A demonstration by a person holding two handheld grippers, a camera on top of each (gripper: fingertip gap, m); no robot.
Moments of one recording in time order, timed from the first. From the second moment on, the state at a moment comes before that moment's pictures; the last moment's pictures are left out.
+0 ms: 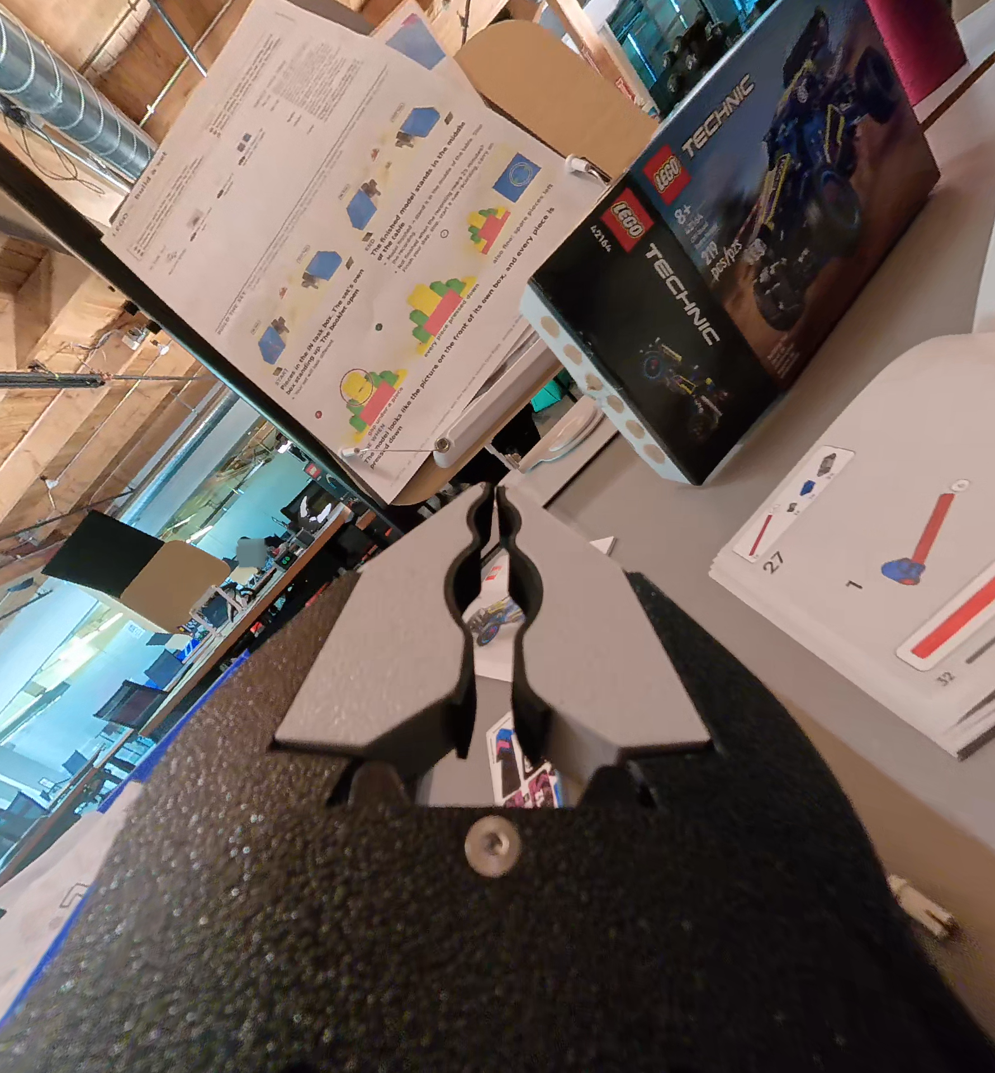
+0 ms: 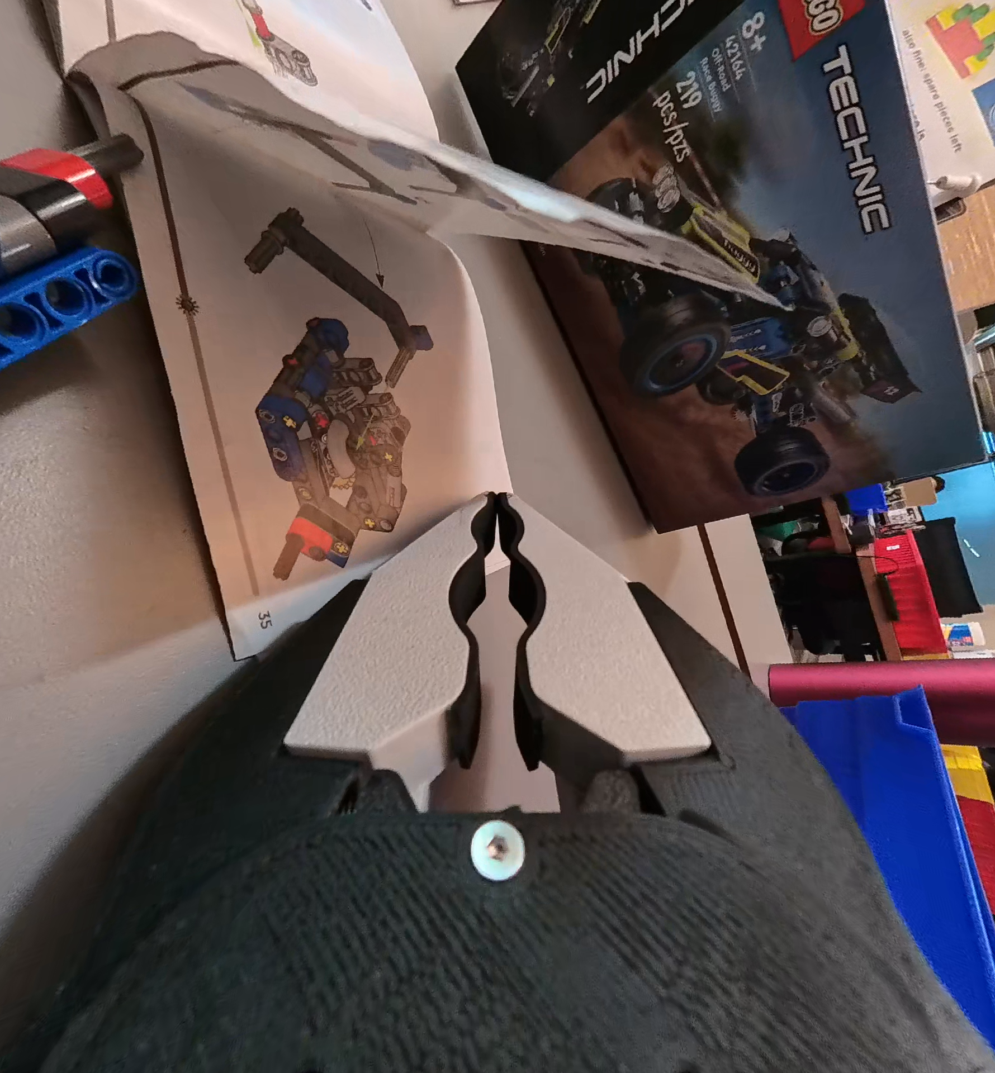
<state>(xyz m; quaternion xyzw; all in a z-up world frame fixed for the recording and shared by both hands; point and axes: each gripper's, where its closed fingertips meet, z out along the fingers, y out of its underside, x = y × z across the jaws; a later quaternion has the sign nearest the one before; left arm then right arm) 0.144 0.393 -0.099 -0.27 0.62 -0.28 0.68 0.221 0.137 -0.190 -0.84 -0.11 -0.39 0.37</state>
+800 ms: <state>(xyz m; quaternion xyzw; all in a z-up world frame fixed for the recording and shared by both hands) 0.143 0.385 -0.096 -0.26 0.62 -0.29 0.68 0.220 0.137 -0.190 -0.84 -0.12 -0.39 0.37</state>
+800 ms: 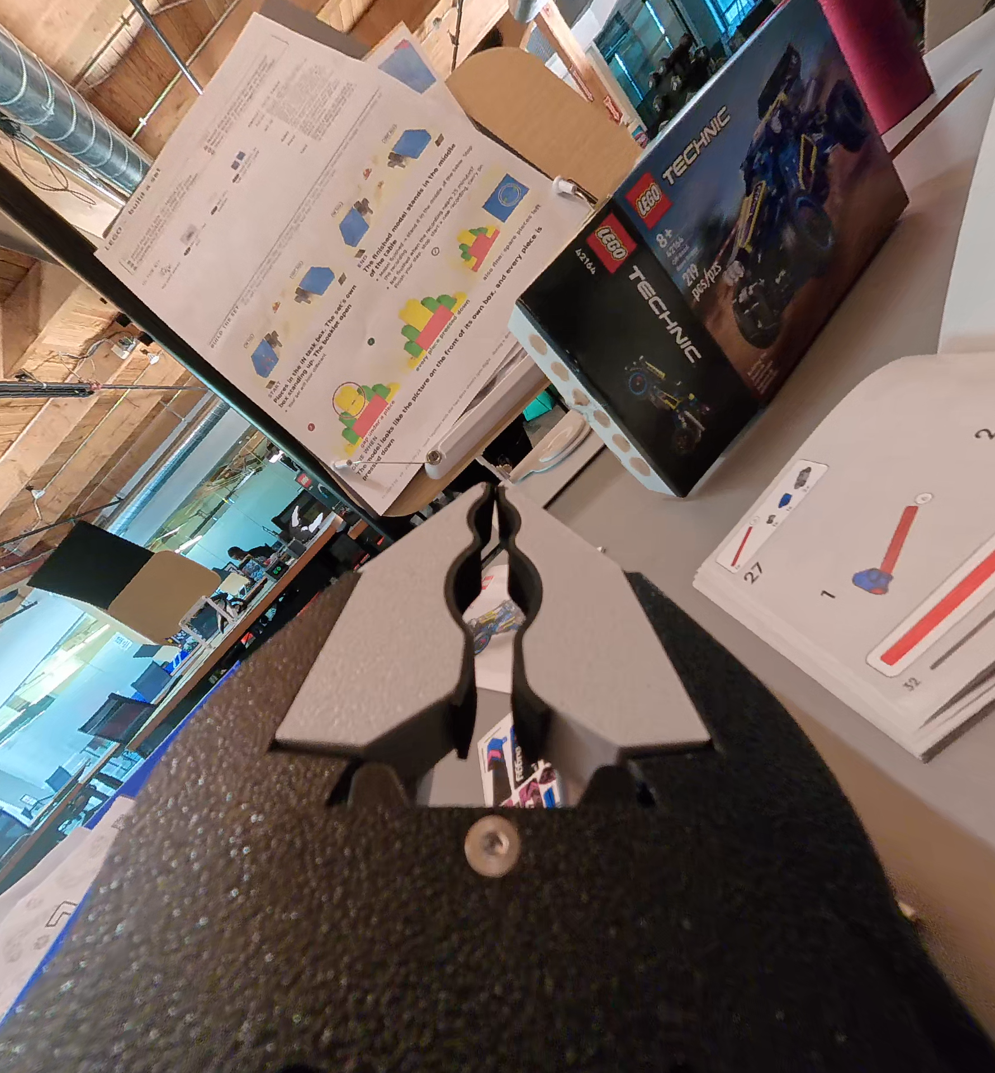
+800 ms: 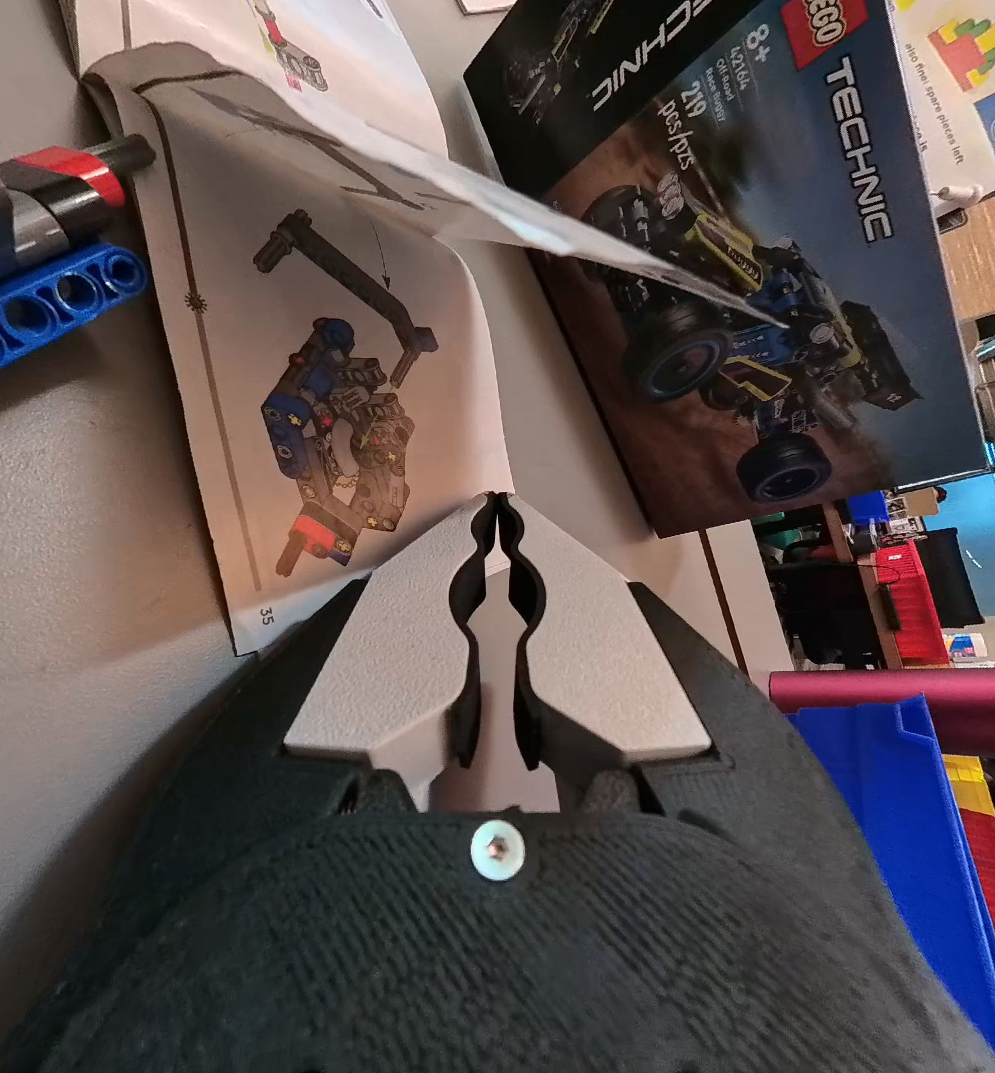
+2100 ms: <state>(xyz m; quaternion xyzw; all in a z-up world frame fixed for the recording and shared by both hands) 0.075 0.269 -0.107 -0.07 0.72 -0.29 0.63 0.219 0.139 -0.193 -0.83 -0.15 -0.41 0.34</state>
